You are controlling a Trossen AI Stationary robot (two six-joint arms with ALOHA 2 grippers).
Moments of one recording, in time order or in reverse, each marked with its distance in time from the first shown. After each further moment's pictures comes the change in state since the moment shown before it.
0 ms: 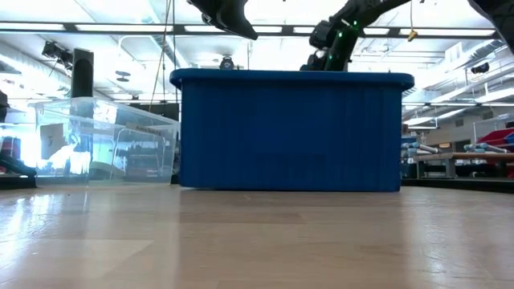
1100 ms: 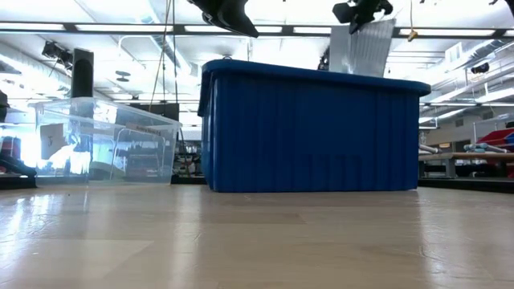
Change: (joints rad) left arm 0.000 0.000 0.000 0.024 0.000 0.004; right arm -0.166 -0.138 0.401 0.132 0.299 -0.361
